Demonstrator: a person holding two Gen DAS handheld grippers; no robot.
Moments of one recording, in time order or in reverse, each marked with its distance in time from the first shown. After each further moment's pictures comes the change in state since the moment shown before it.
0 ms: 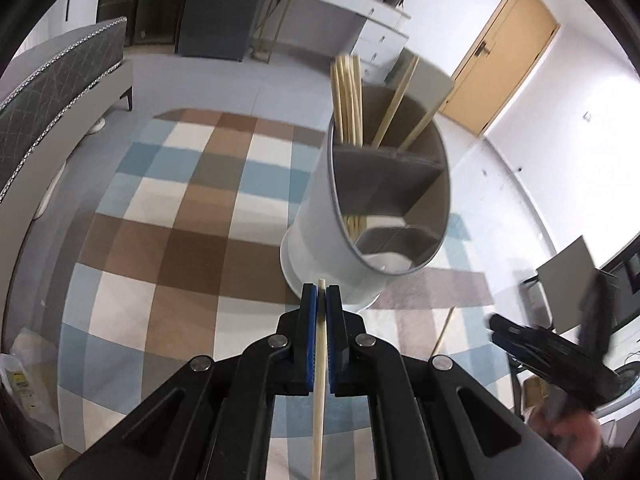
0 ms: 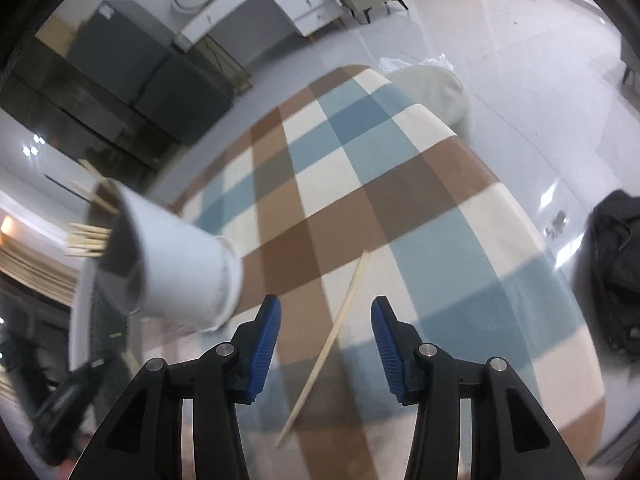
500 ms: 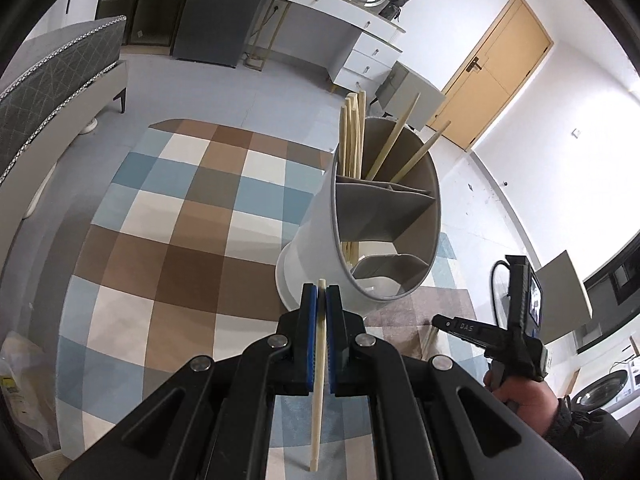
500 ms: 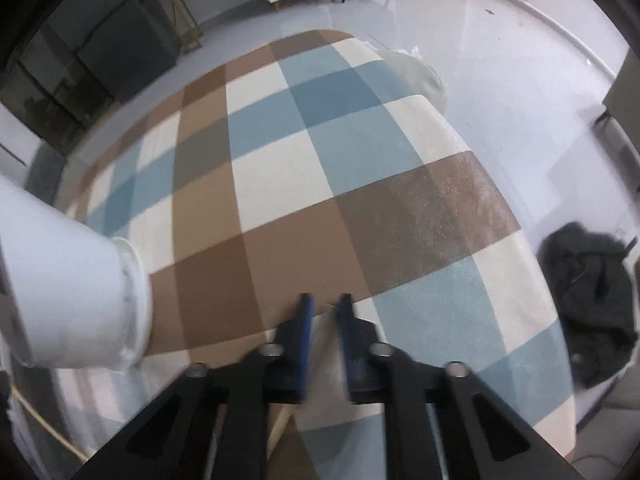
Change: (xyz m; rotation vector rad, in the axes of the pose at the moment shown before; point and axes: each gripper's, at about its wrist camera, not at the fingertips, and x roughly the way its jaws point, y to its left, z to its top) left arm 0.008 0.008 0.025 -0.025 -0.020 -0.053; right arm 0.064 0.019 0.023 -0.094 0.066 -0.308
